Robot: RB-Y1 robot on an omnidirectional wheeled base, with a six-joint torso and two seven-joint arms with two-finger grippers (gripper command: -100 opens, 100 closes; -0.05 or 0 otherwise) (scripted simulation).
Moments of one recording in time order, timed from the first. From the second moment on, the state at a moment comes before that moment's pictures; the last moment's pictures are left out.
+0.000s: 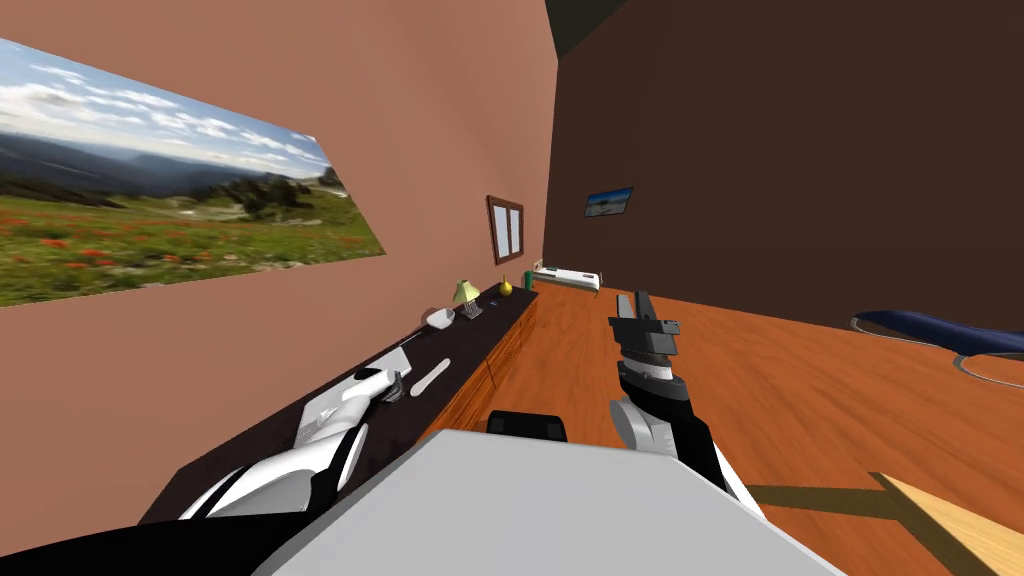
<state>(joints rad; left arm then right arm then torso) -0.14 0.66 0.46 -0.64 0.47 0.64 0.04 0.50 -0.03 0.05 -2.32 0.00 -0.56 -0.07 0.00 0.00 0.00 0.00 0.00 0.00</state>
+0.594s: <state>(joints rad) -0.18 0.69 0.50 -0.47 0.51 0.76 0.06 0.50 -0.03 0.05 -2.32 0.00 -0.56 -0.07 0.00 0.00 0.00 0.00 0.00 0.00</state>
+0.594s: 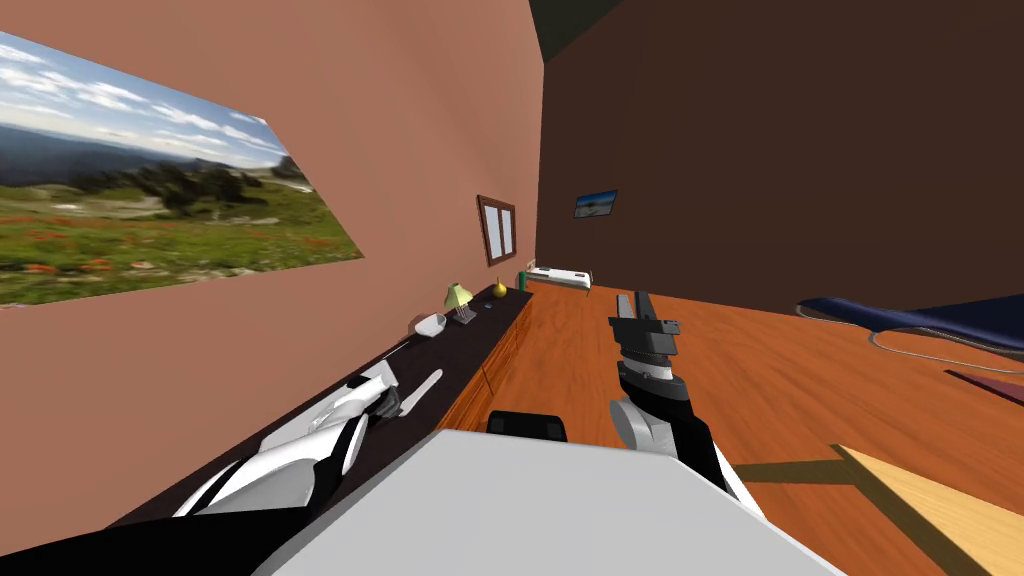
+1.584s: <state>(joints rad) -0.23 0.72 0.56 -0.19 0.56 0.85 0.05 0.50 -0.03 0.05 -2.32 0.00 -0.56 -0.07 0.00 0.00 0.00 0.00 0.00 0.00</state>
